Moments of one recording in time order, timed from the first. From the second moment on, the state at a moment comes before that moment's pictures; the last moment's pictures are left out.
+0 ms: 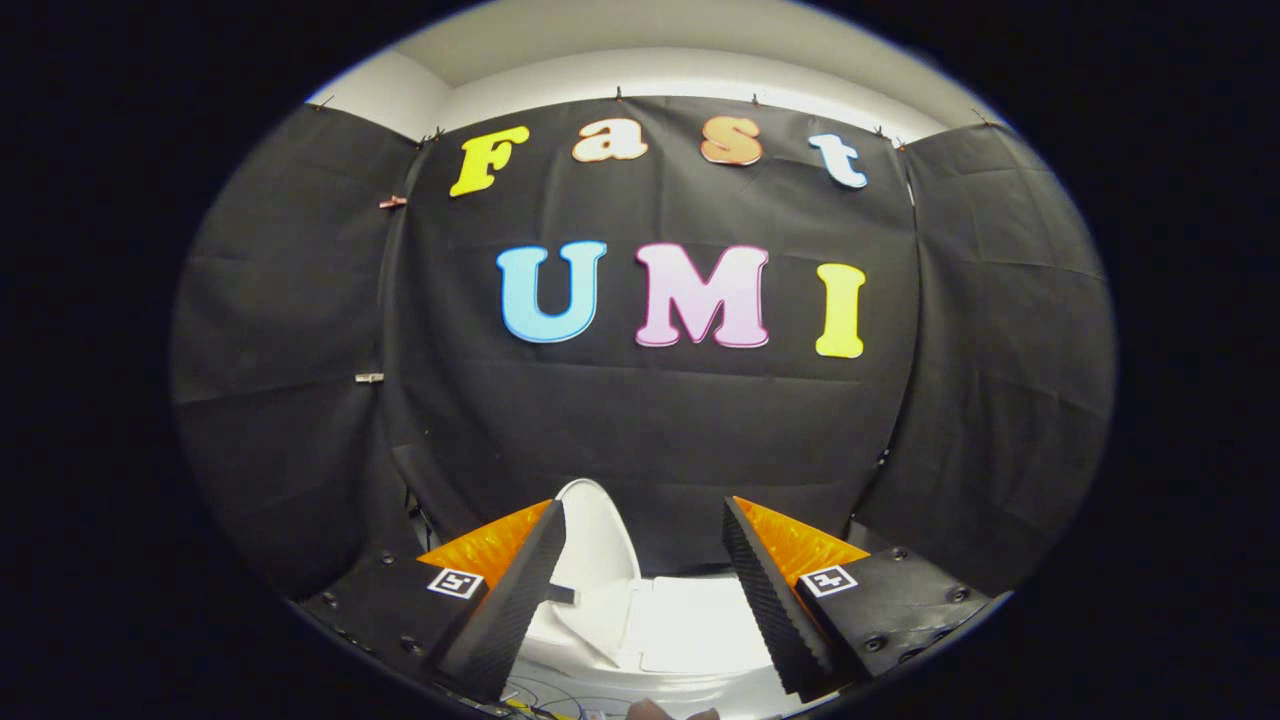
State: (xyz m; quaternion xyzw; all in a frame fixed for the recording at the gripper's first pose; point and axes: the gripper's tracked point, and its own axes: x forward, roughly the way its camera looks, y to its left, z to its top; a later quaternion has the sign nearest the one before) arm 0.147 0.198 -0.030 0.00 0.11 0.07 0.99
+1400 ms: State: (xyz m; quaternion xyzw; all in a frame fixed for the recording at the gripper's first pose) arm 0.024 0.010 0.049 -0.01 0.03 -0.02 1.00
